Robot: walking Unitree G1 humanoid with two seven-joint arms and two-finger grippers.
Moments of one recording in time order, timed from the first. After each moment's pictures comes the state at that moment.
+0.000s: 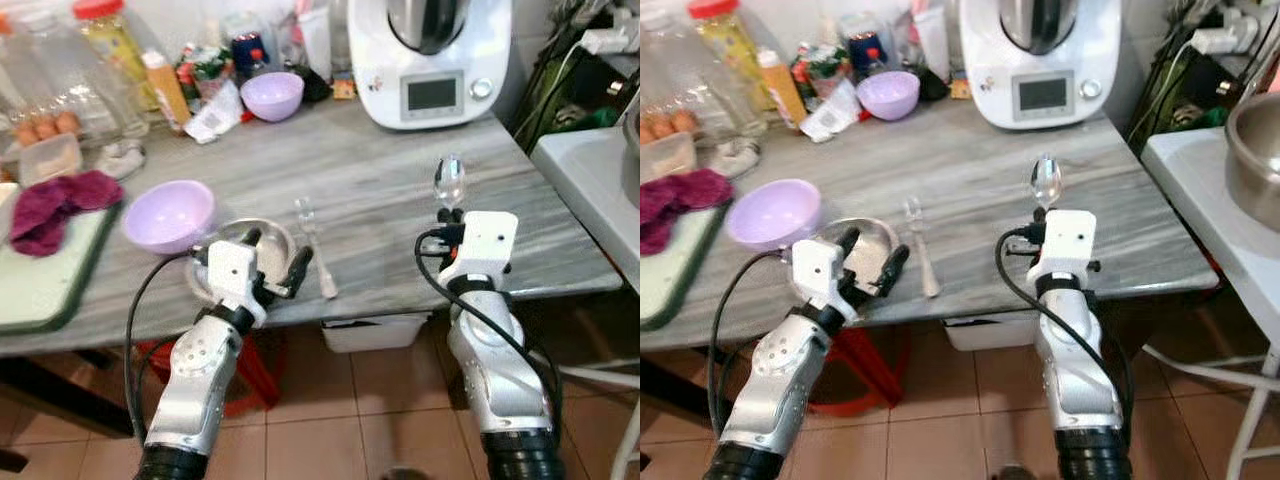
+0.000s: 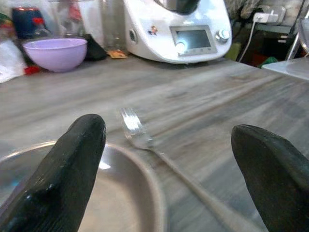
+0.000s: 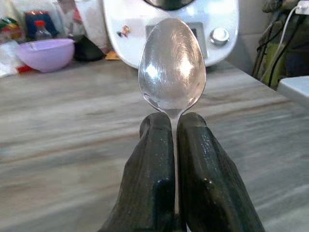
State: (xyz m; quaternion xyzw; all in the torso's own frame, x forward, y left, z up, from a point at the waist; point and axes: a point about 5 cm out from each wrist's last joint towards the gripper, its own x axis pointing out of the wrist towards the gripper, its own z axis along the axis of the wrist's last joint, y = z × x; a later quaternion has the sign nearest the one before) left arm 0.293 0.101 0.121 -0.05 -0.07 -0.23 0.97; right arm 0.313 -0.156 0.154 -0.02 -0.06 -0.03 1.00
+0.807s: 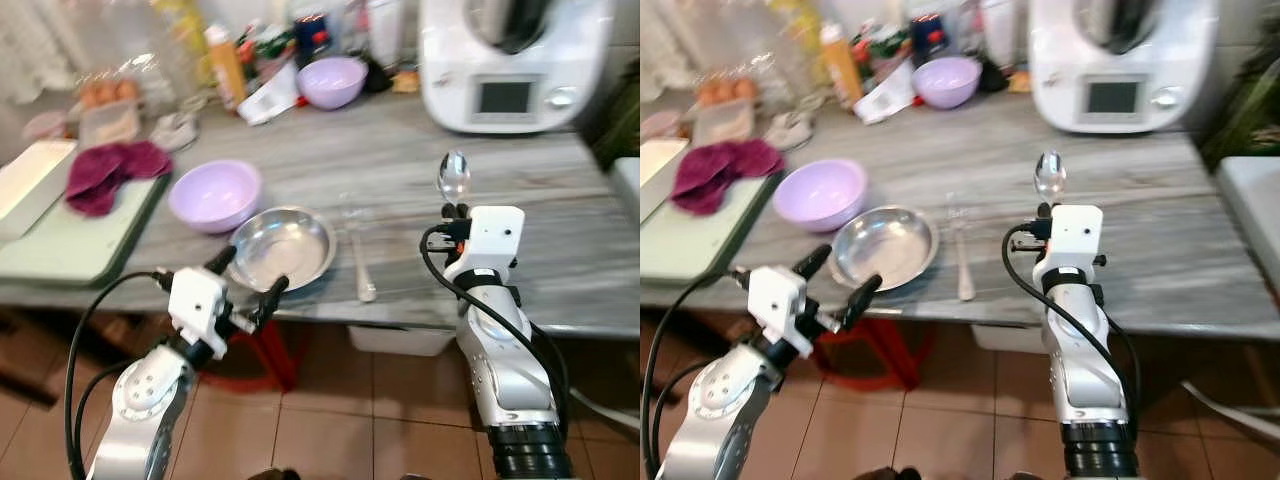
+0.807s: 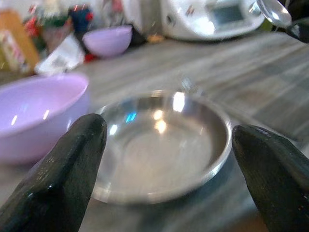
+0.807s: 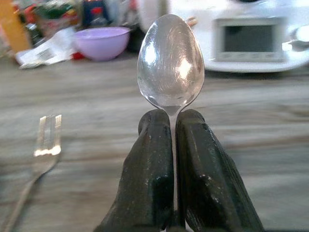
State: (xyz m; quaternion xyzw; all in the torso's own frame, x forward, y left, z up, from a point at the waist) left arm 0.253 0.152 0.122 0.04 -0.08 -0.26 0.96; right arm 0.319 -0.152 0.160 -0.02 -0.07 -0.01 1.00
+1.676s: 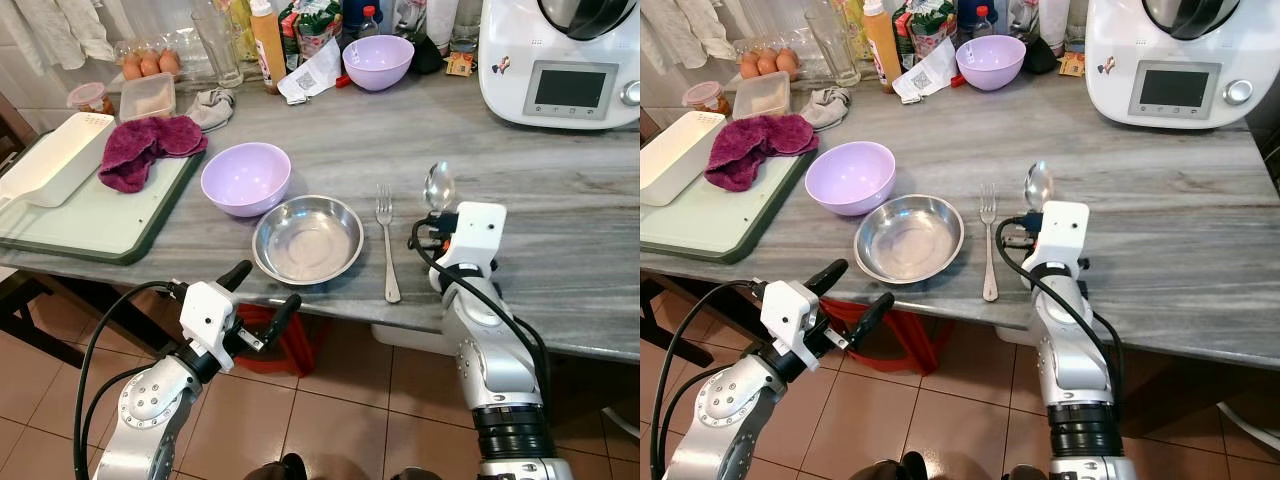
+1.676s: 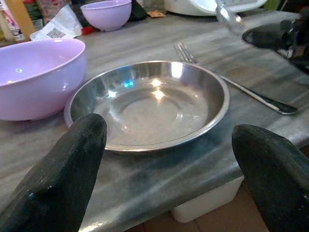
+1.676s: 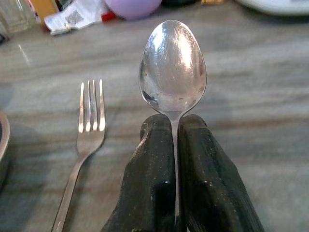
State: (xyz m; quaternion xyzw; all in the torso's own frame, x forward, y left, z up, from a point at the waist) left arm 0.247 0.145 0.112 0.03 -0.06 -0.30 0.95; right arm 0.331 -0.139 0.150 0.04 0.00 -0.01 1.00
